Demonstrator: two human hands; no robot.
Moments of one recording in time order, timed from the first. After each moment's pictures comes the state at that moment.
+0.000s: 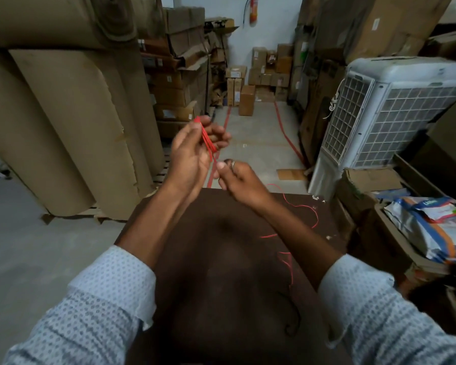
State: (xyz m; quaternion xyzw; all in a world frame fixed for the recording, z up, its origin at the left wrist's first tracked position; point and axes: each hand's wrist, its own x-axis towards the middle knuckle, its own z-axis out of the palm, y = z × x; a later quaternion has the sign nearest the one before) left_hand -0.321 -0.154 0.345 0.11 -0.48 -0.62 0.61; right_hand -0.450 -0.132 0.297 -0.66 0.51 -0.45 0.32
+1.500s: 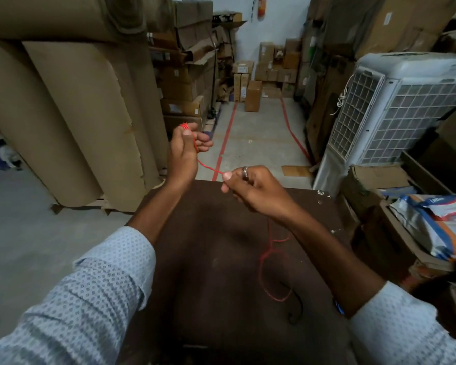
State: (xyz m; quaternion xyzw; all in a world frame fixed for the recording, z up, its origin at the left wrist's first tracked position) left_hand -0.288 -0.191 0.297 0.36 -0.60 -0.34 0.62; right_hand -0.446 -0.052 0.327 -0.68 0.48 -0.42 0.36
